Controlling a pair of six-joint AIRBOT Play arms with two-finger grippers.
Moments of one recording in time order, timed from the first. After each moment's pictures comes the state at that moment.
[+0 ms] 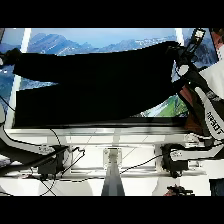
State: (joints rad) left arm 0.43 -1.71 1.44 1.38 -0.44 -1.54; right arm -0.04 -1.52 1.03 -1.12 -0.18 1.24
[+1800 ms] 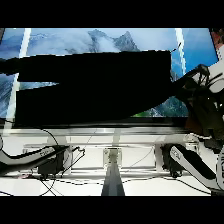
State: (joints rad) left arm 0.43 -1.37 1.44 1.26 -1.31 -1.17; right arm -0.33 -1.01 0.72 -1.29 1.07 1.47
